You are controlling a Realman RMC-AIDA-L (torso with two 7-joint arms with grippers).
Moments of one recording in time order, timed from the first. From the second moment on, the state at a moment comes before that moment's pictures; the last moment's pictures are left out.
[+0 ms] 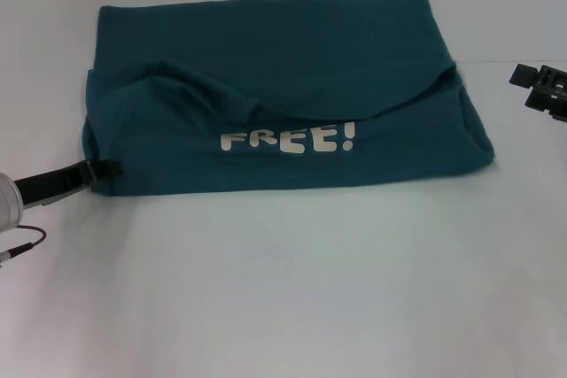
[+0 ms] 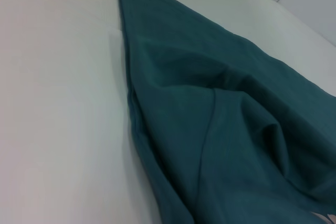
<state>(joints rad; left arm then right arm) -0.55 -2.06 0.65 0.54 2.06 0.89 -2.12 0.48 1.96 -0.61 -0.67 -1.80 -1.37 2.16</state>
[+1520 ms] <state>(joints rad) -0.61 -2.01 0.63 0.66 2.05 1.05 -2.30 0.76 1.94 -0.73 -0.67 -2.49 -1.18 2.51</state>
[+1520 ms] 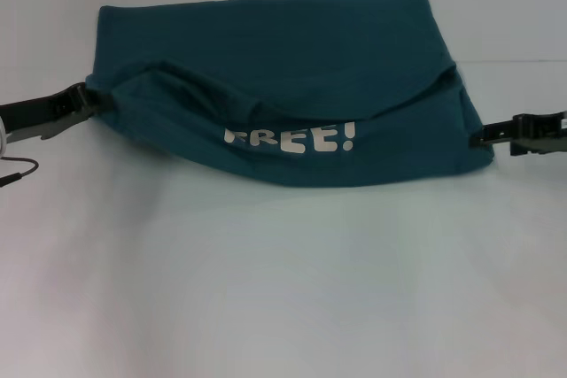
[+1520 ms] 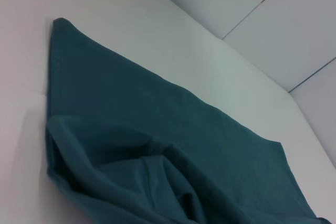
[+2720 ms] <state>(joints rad) -0.60 -2.02 0.63 0.66 2.05 1.05 -2.30 0.78 2.03 -0.88 -0.58 -2.50 -0.86 2.48</state>
